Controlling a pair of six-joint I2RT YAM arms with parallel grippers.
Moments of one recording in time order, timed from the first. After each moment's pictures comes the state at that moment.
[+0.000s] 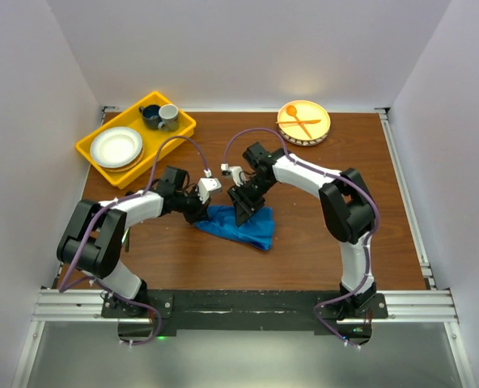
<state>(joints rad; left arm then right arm) -0.33 1.59 0.76 -0.18 0.61 0.50 0.63 2.04 1.52 -0.84 -0.69 -0.13</state>
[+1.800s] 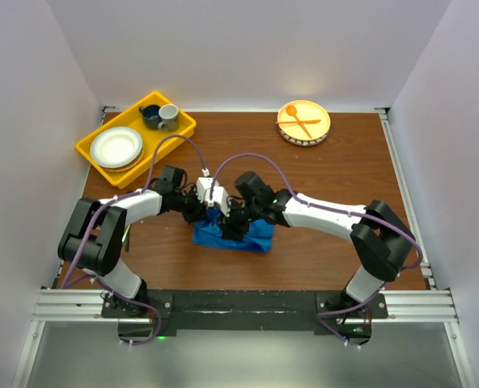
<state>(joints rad) -0.30 1.61 0.76 -0.19 0.66 0.51 0.86 1.66 1.08 -0.25 -0.51 -0.30</state>
